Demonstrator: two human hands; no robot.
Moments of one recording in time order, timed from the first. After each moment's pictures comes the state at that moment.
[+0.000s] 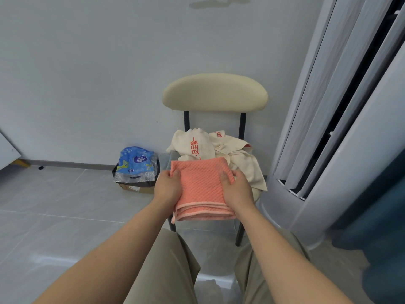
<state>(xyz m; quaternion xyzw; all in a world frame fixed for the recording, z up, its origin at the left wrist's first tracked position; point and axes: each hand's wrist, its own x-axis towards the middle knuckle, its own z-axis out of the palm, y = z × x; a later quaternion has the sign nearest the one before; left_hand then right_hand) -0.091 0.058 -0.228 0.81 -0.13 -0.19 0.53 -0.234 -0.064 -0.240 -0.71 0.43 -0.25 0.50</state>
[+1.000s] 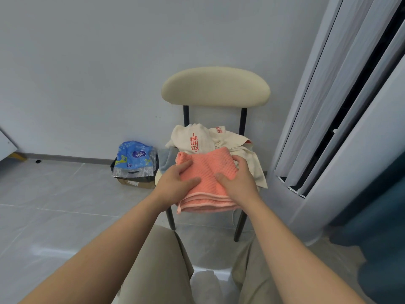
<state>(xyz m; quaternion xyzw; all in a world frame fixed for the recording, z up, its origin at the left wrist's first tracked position) -0.095 0.071 -0.206 0.80 -0.34 -0.25 0.43 -0.241 -0.075 -0.222 -0.75 0.37 -0.25 0.49</state>
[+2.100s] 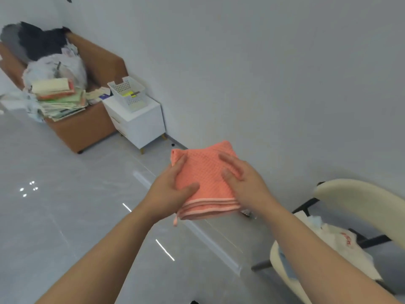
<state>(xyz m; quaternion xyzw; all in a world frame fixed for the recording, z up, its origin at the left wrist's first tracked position) 0.227 0.430 0.235 0.86 -0.09 -0.15 0.47 0.206 0.198 0.208 -0.86 0.03 -0.03 0.51</state>
